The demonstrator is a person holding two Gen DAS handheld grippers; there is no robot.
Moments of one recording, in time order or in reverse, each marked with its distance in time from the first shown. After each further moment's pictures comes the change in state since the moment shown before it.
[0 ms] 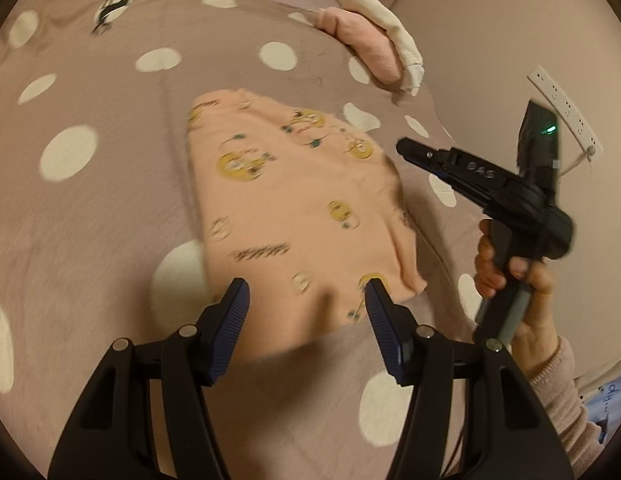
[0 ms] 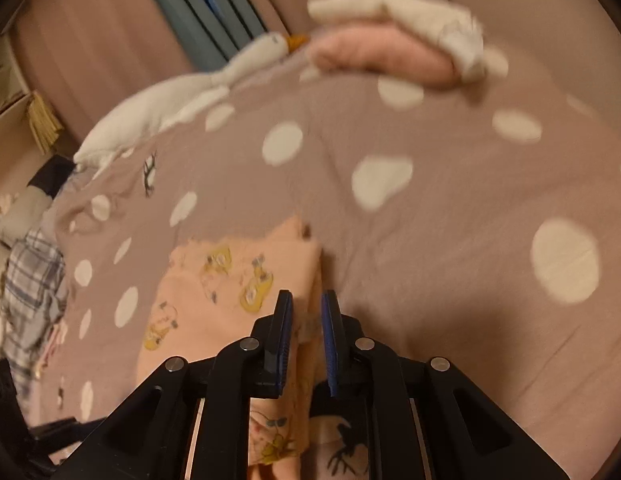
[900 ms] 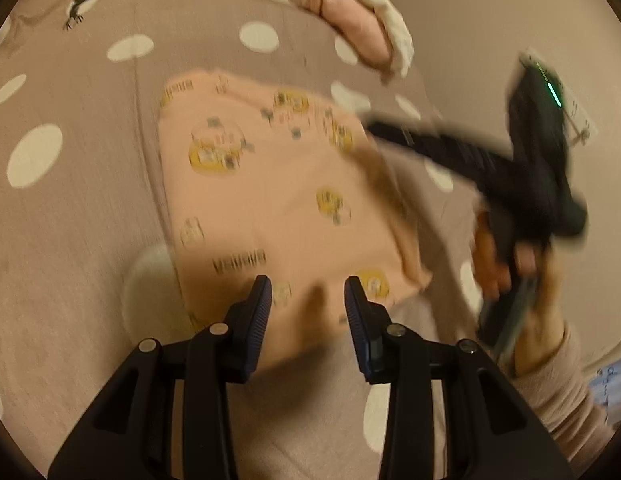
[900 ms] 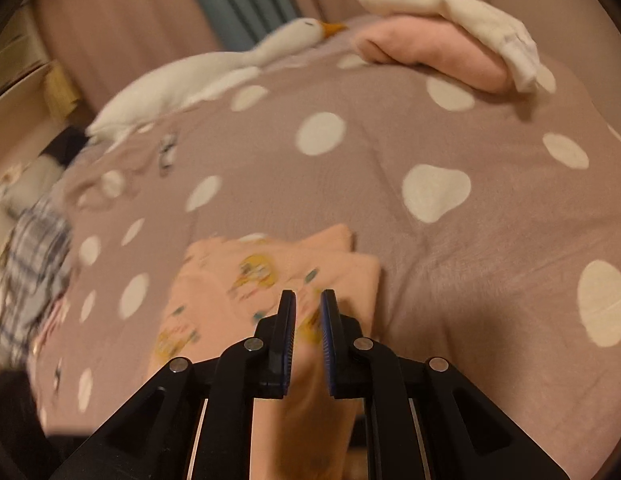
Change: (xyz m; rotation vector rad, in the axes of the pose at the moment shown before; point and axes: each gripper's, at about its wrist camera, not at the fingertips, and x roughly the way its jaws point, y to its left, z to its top) left arm 0.012 0.009 0.007 0.024 0.039 -0.043; right arm 0.015 0.015 -0.004 -0.090 0.073 0.068
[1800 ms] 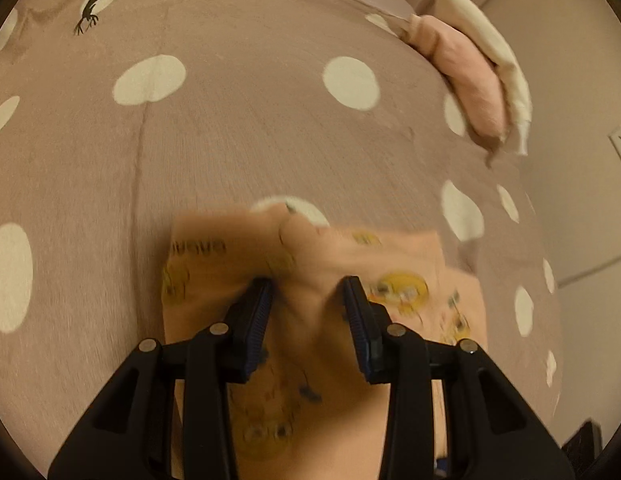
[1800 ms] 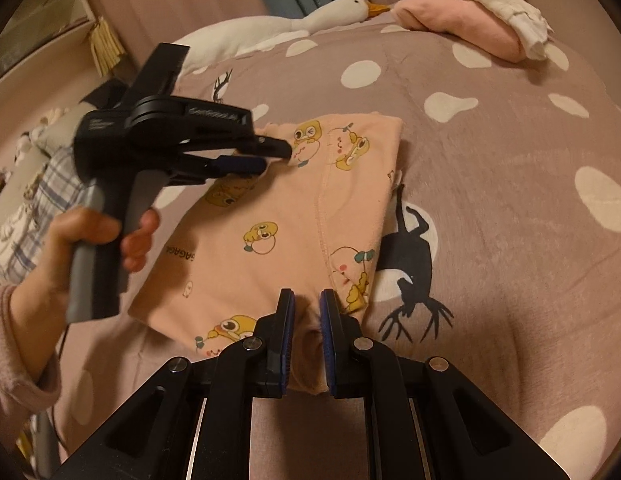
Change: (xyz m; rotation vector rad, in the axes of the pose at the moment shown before) left arm 0.091 0.048 0.136 -0.204 -0.031 0.208; right arm -0.009 -0.003 -0.079 -0.069 0.073 0.061
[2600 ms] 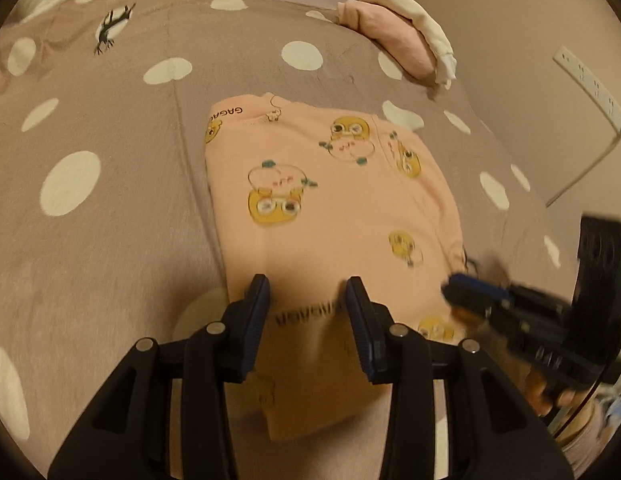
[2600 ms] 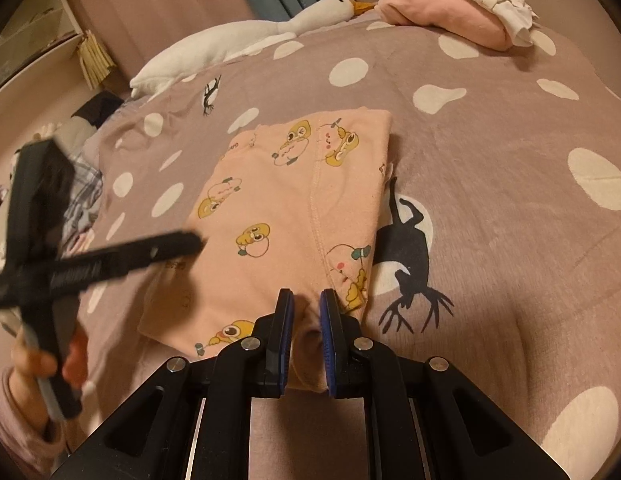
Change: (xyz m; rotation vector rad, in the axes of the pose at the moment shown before) left arm -0.079 0.003 -0.129 0.246 -0.062 -0.017; right arm 0.000 0.000 -0.002 0.043 0.002 -0.025
